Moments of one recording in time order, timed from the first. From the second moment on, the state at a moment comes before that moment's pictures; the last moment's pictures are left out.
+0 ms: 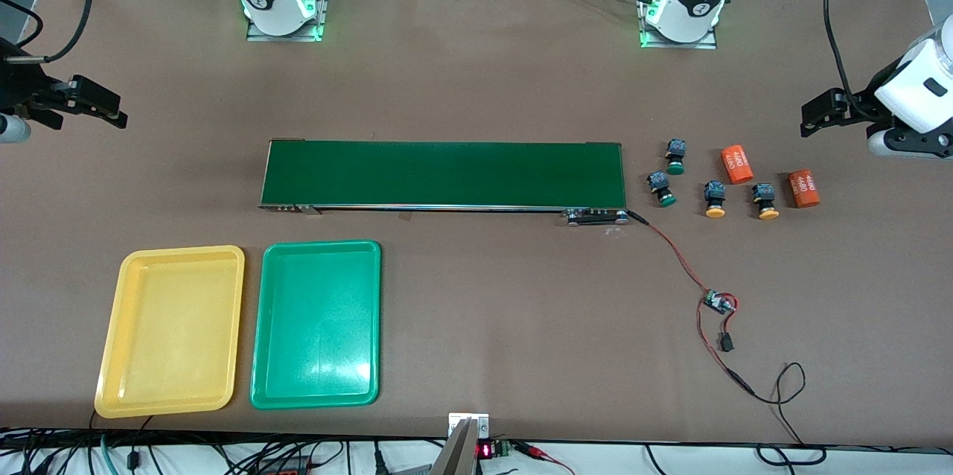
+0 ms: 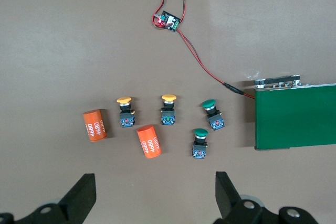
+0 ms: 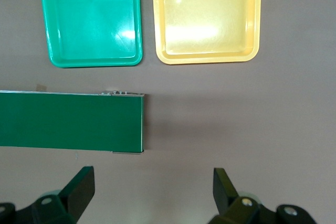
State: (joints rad) left arm 0.03 0.01 -0.03 -1.65 0.03 1.59 0.06; right arm 0.06 0.03 -0.09 -1.58 0.01 1.57 -0.05
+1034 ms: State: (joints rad) left arm 0.03 0.09 -0.03 -1.65 0.03 1.56 0.06; right arm 0.06 0.03 -0.09 -1.58 0.01 1.57 -0.05
